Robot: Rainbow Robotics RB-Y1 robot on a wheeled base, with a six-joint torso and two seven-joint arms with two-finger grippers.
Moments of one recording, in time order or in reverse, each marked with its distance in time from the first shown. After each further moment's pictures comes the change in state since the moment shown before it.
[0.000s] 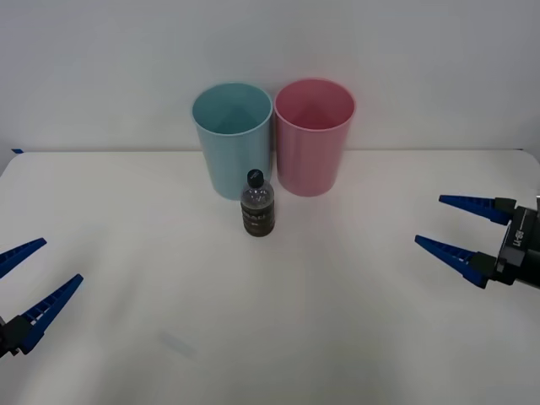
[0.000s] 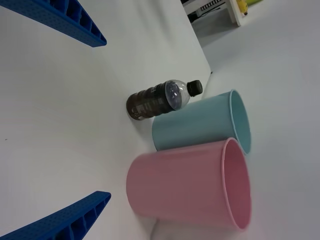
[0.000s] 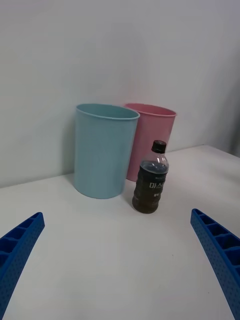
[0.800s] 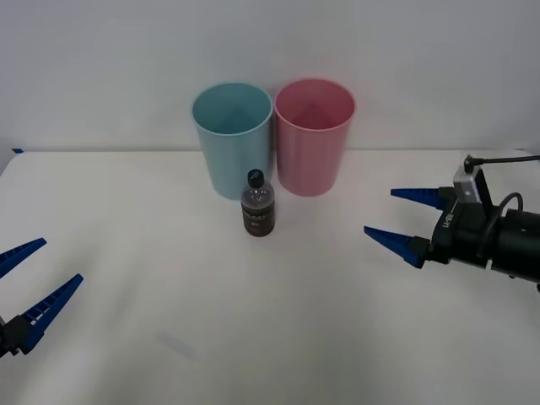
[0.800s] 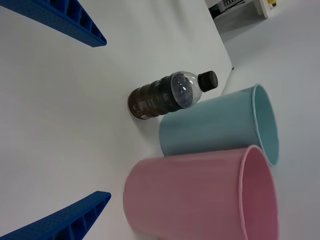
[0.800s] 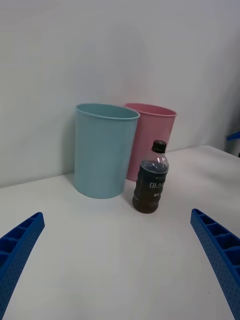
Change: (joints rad) right arm -0.226 0.009 0.254 0.000 0.203 0.185 -0.169; left arm 0.000 0.000 0.000 0.000 0.000 0.000 0.000
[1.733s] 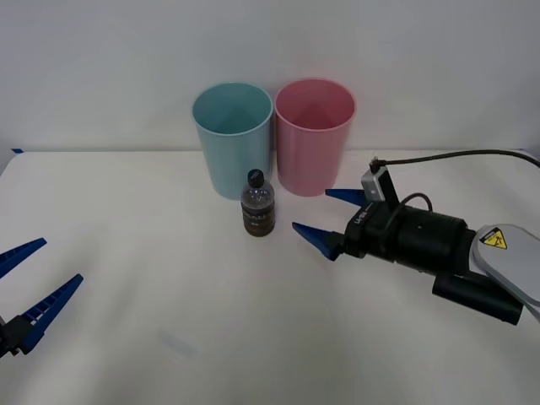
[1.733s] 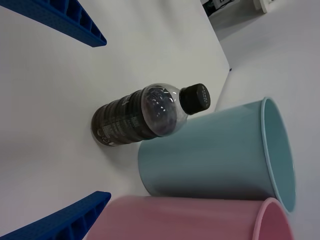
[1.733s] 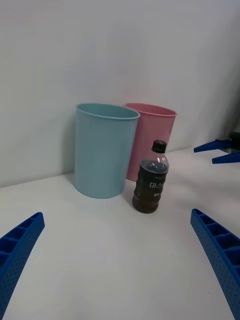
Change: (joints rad) right arm -0.188 0.185 0.262 0.038 0.269 0.243 -0.219; left arm 0.000 0.000 0.000 0.000 0.000 0.000 0.000
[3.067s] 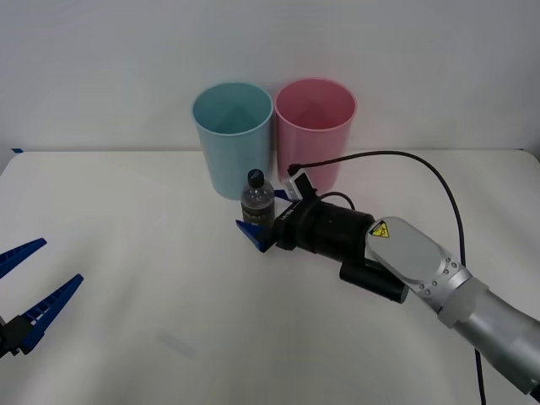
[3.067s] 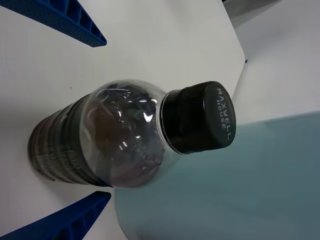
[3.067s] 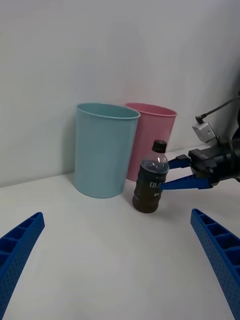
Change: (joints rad) right arm -0.243 0.337 0.132 0.405 0.163 0.102 0.021; left arm 0.000 0.000 0.000 0.000 0.000 0.000 0.000
